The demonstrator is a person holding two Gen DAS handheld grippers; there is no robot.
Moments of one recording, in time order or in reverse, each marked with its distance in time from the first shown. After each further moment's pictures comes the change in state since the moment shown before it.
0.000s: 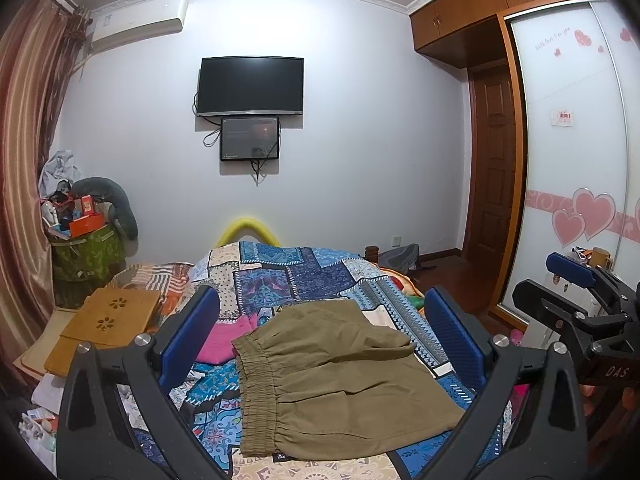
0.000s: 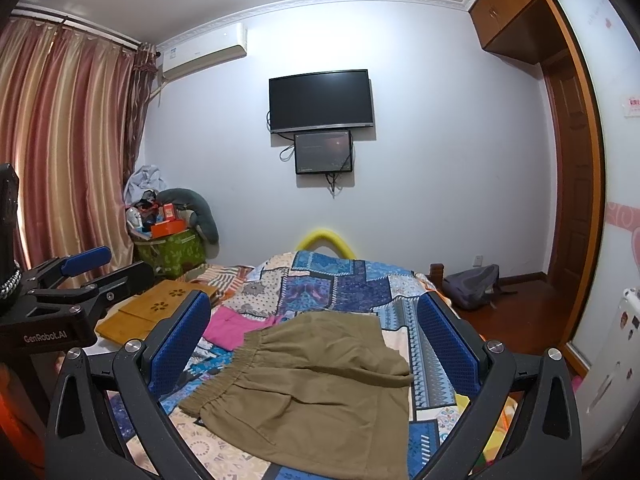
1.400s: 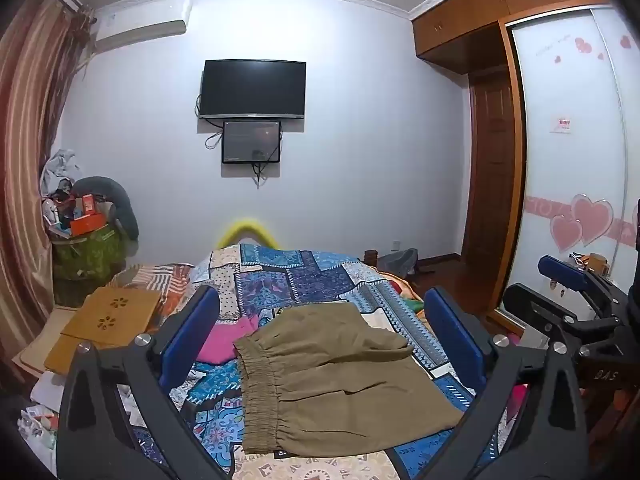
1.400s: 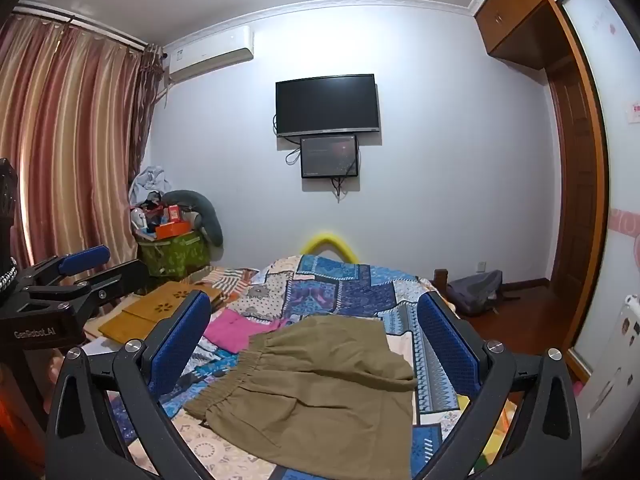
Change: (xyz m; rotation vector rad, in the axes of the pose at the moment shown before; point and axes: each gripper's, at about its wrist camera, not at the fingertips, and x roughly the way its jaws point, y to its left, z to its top) left arm -0.008 0.003 0.003 -0.002 -0.013 0.018; right arm -0.001 0.003 -0.001 -0.006 -0.018 0.017
